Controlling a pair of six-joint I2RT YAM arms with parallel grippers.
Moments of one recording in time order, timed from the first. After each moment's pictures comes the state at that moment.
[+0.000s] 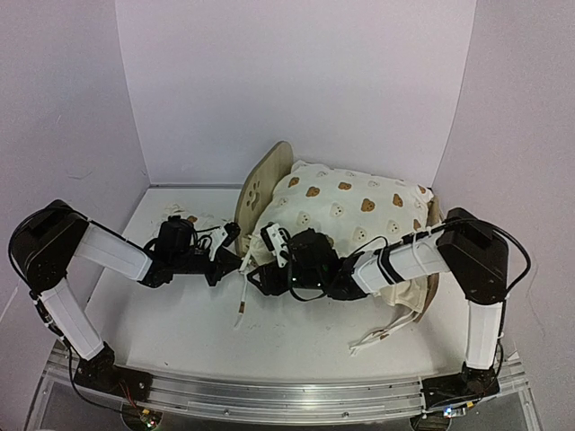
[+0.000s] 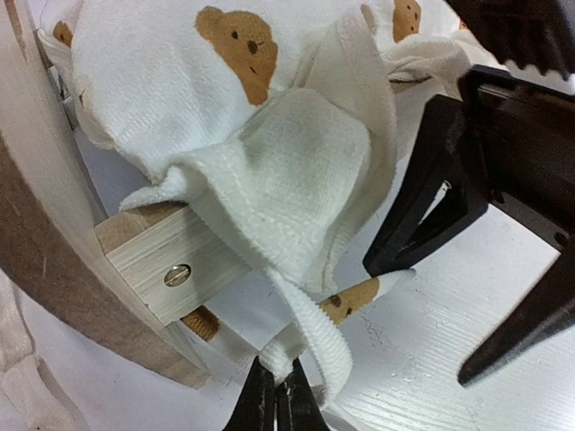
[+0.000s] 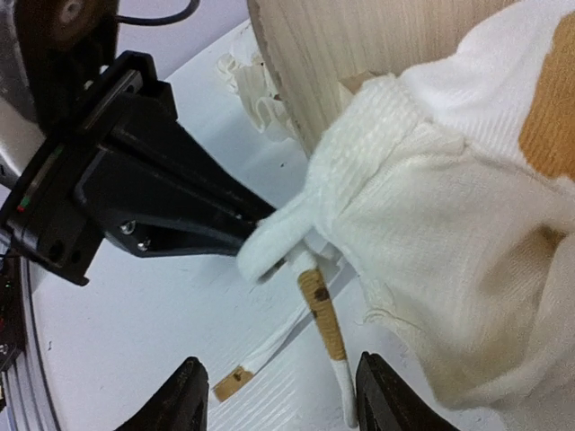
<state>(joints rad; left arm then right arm) -0.58 1.67 0.64 0.54 0.49 0.23 1.00 2.00 1.10 0.41 -0.08 0.35</state>
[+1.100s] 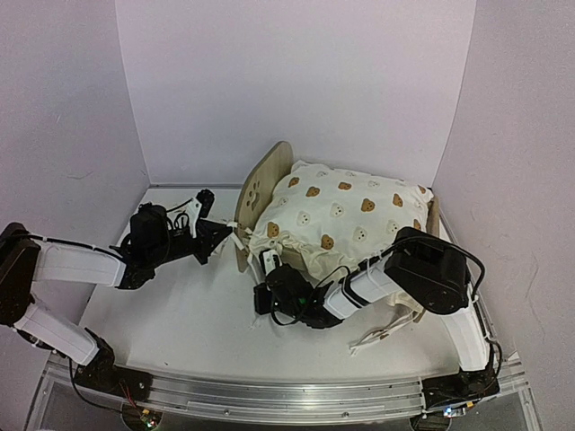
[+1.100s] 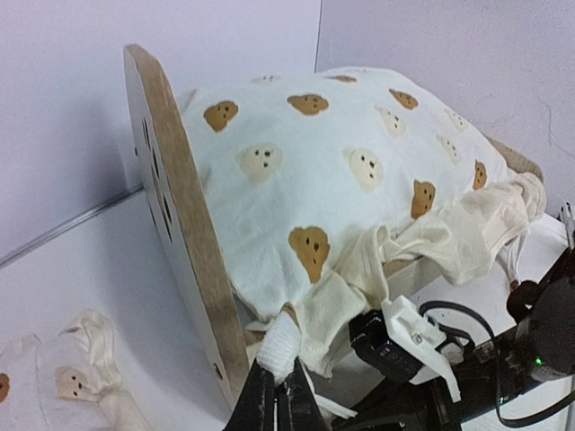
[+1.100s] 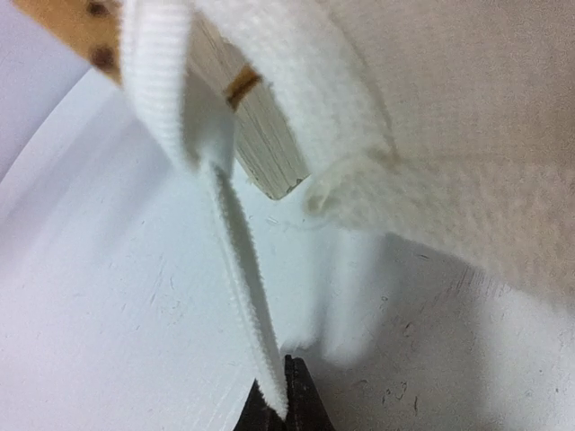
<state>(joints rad) -0.58 1.39 0.57 0.63 0.34 0.02 1.11 2.24 1.16 0.52 0.28 0.56</state>
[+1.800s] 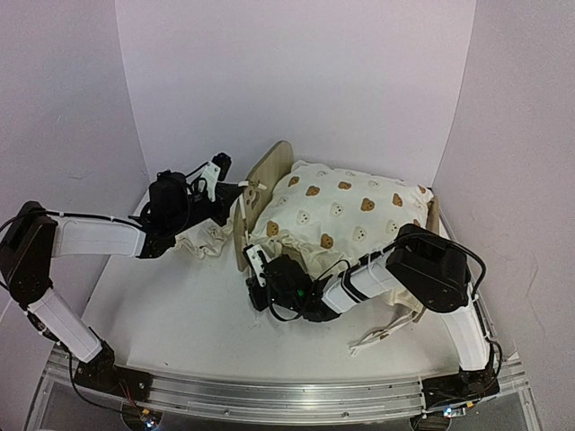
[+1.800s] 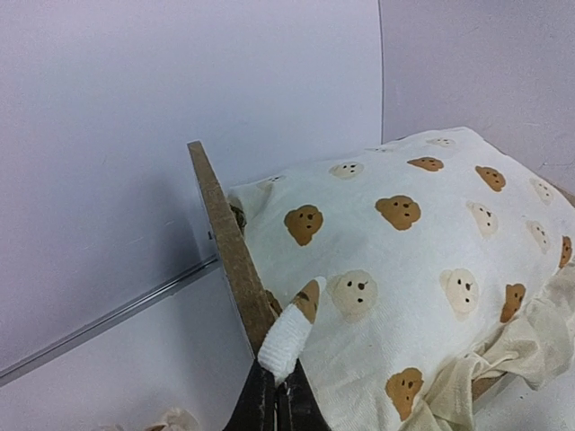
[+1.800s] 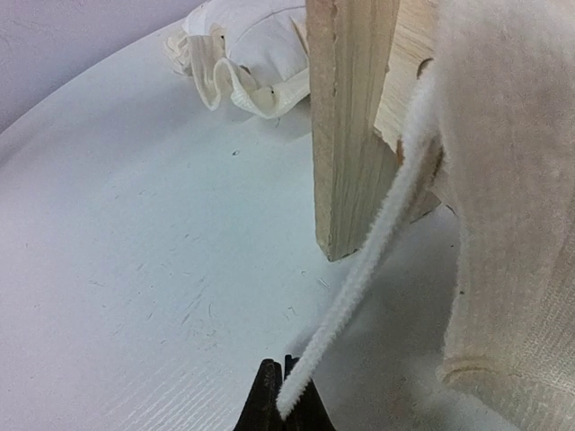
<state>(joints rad) -0.60 1.54 0.87 0.62 0.14 0.12 1.09 2.24 1.21 0.54 0.20 0.22</state>
